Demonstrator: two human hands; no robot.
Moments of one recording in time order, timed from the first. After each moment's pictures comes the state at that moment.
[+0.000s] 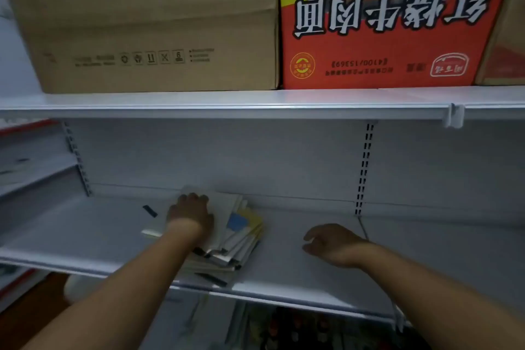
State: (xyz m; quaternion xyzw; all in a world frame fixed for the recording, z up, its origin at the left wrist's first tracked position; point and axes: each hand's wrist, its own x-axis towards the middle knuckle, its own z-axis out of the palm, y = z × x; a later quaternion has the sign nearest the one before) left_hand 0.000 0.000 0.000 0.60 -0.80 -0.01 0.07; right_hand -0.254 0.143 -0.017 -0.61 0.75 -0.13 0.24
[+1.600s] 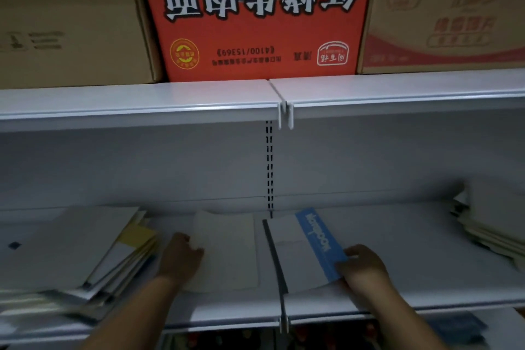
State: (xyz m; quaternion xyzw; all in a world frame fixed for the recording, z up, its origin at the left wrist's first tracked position) left_hand -0.175 0.056 -0.075 0.60 -0.70 -0.31 0.22; right_hand -0.419 0.270 -0.072 -0.24 0.85 -0.43 0.19
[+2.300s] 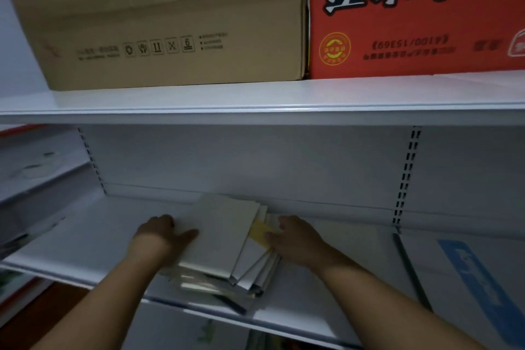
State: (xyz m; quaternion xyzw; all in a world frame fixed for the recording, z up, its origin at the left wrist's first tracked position) left_hand 0.074 -0.042 -0.010 0.71 -0.70 -0.06 0.10; right_hand -0.176 0.044 -0.024 -0.63 0.72 -0.23 0.20
